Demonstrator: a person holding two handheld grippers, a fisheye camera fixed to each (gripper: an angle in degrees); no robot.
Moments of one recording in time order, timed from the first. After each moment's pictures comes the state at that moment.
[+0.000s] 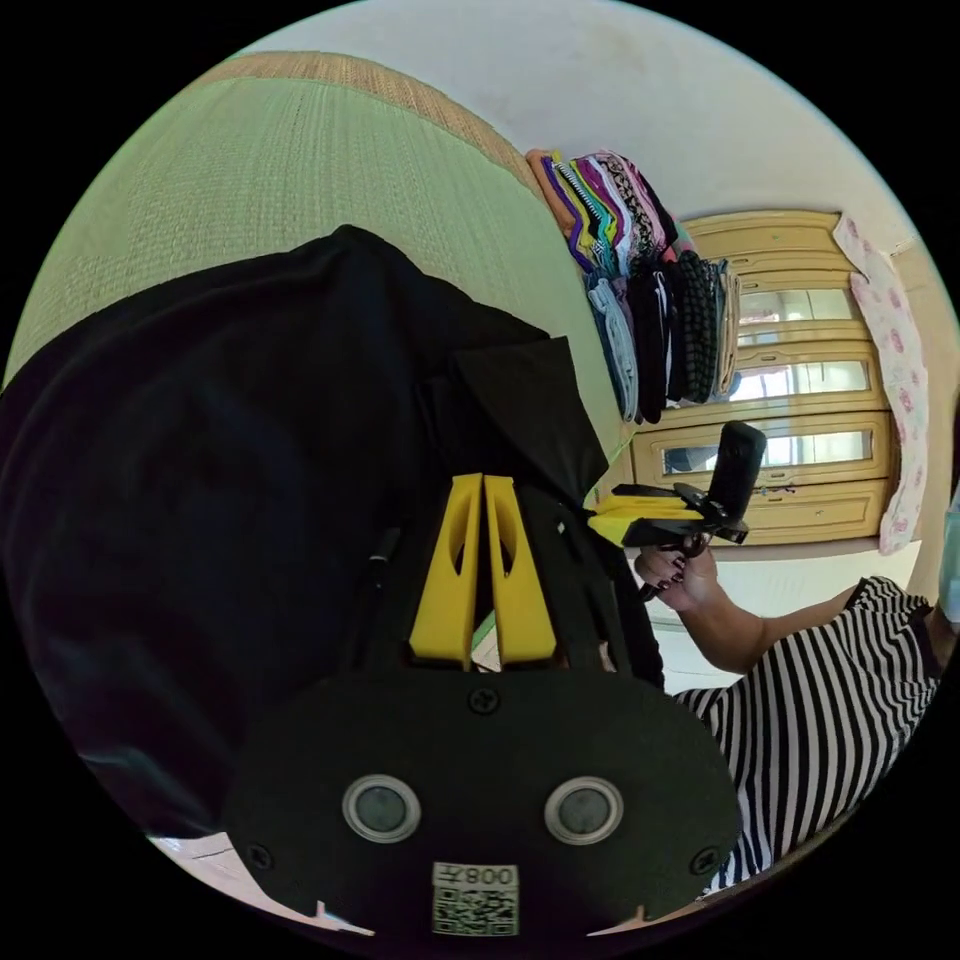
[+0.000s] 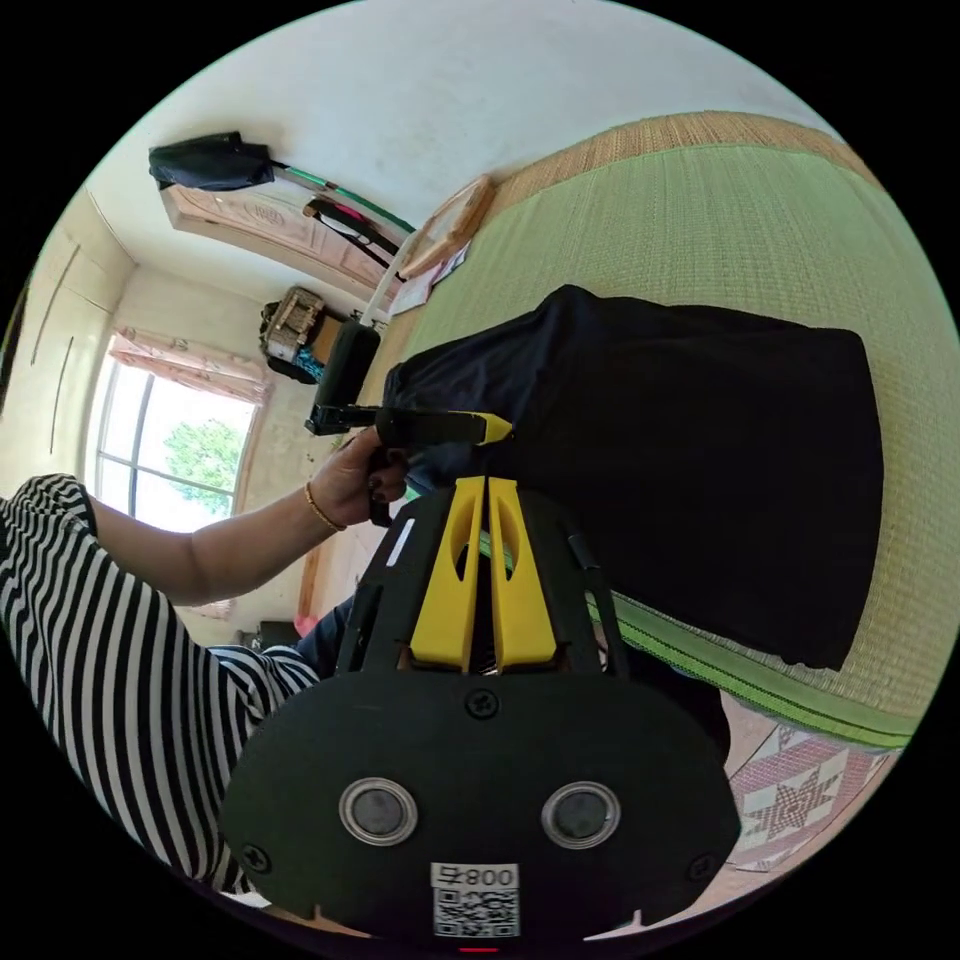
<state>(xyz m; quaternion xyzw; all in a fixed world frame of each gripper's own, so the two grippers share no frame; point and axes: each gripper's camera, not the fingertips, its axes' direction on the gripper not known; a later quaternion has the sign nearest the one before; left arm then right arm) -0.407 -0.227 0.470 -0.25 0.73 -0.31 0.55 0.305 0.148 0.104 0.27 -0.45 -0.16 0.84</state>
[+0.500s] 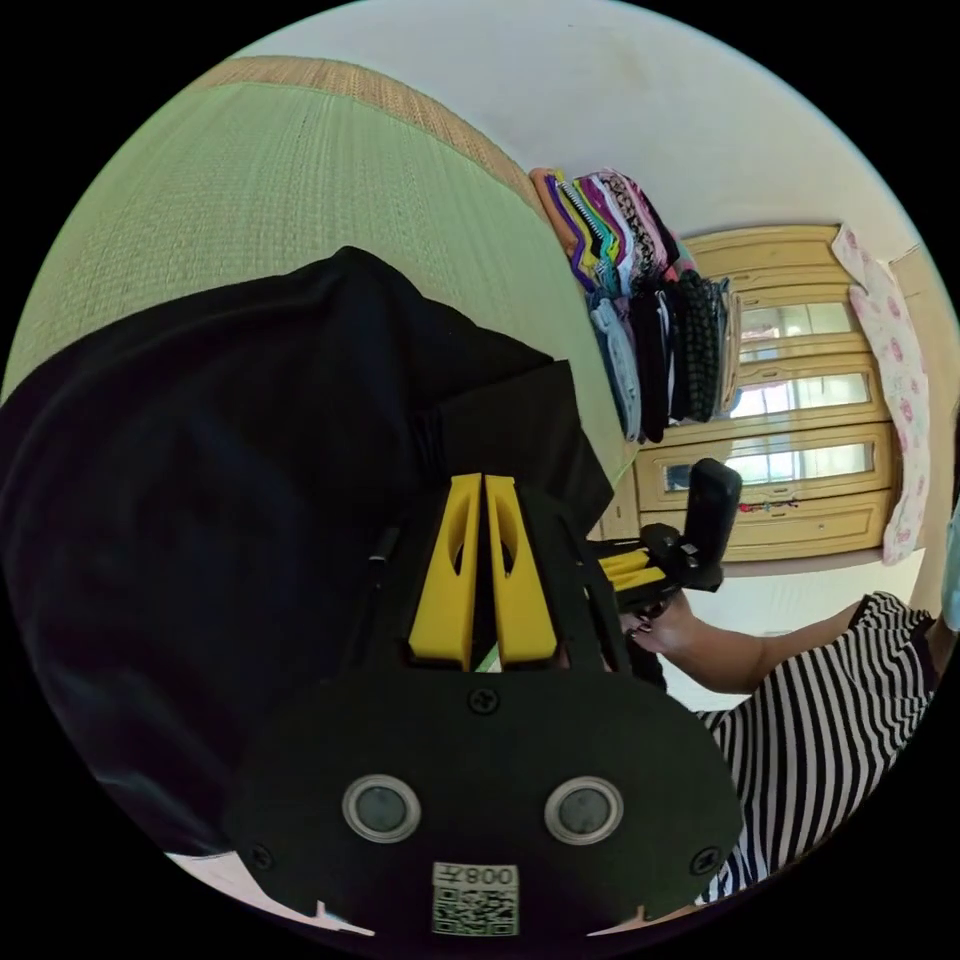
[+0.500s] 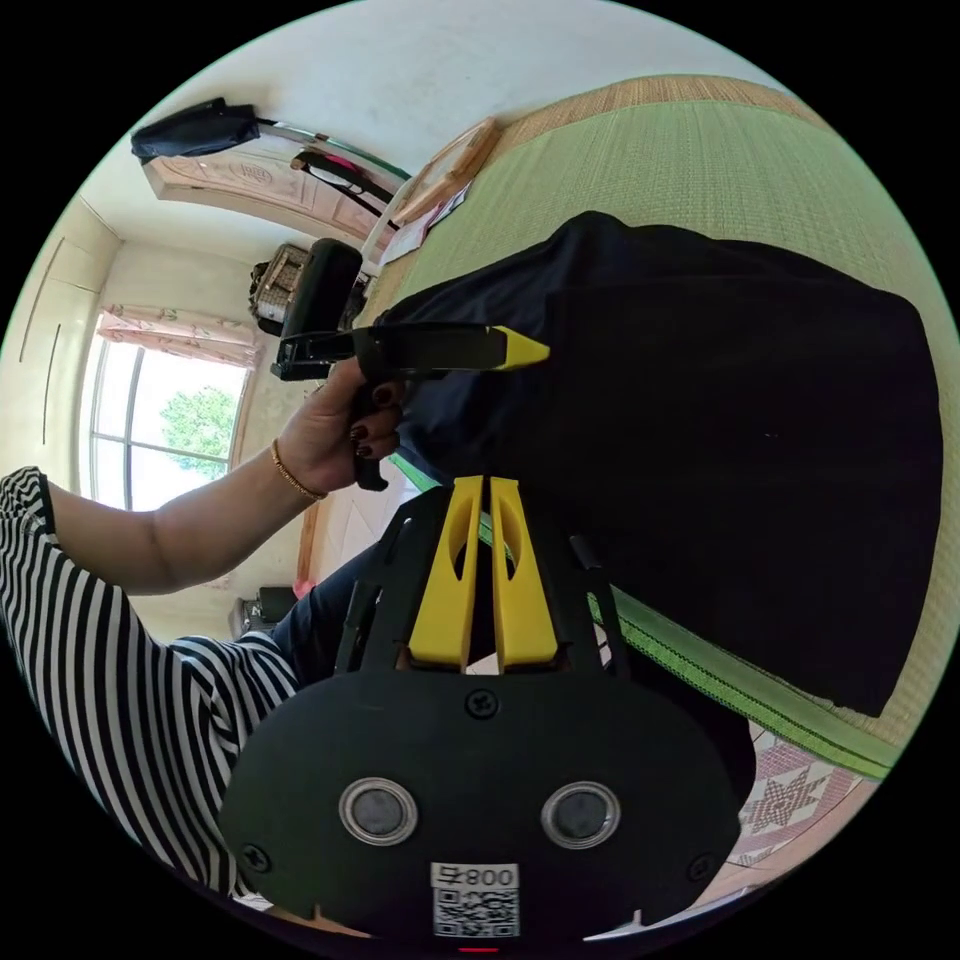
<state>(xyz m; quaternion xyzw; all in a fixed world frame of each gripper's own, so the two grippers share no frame) -0.379 -0.278 0.469 -0.27 0.70 -0.28 0.60 0.310 0.159 0.113 0.22 -0.43 -0.19 0.86</state>
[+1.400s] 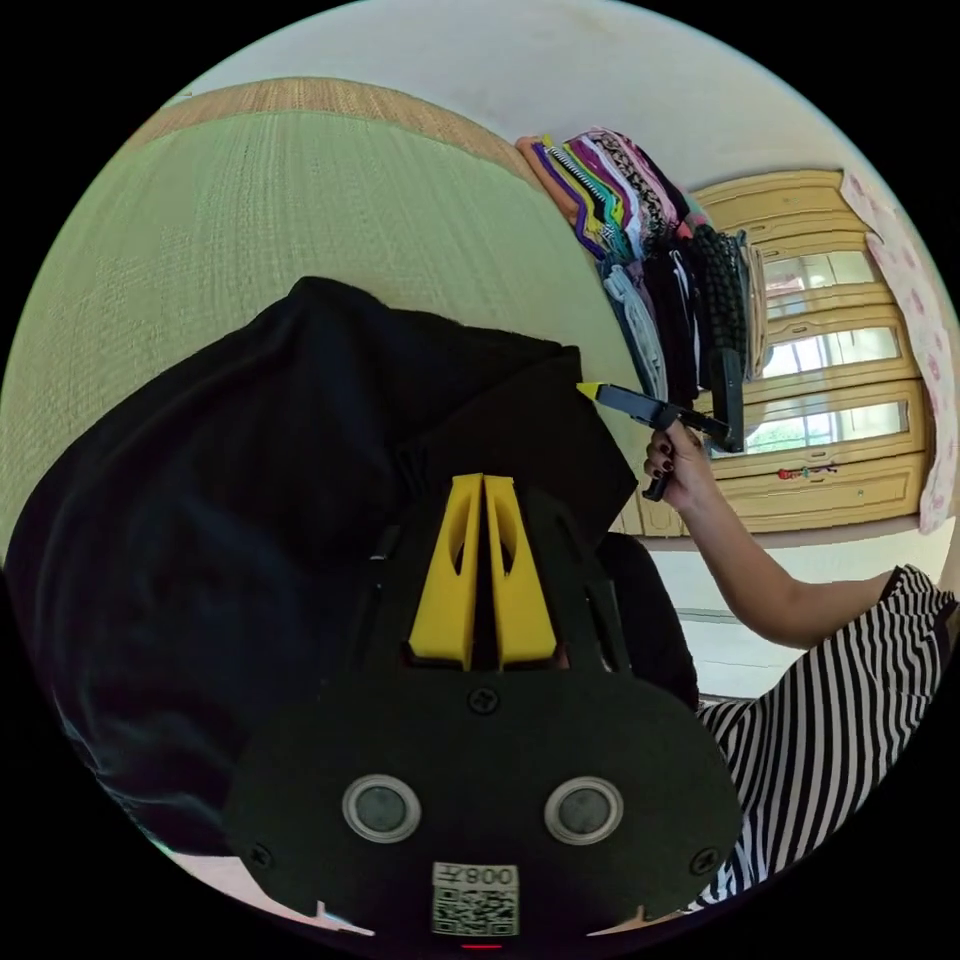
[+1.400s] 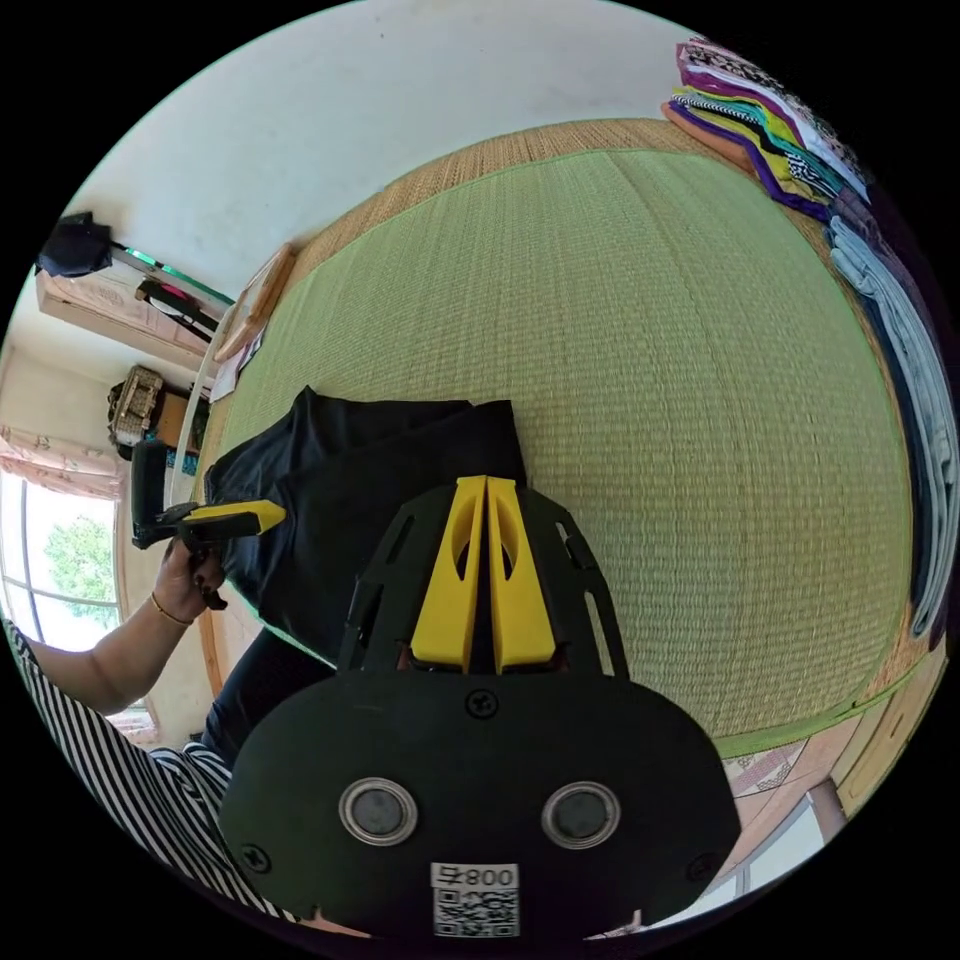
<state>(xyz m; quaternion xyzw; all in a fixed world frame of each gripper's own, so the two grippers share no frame) -0.319 -0.426 0.429 -0.24 0.70 -0.24 0.62 0.519 0.189 0.081 0.29 -0.30 0.03 0.91</state>
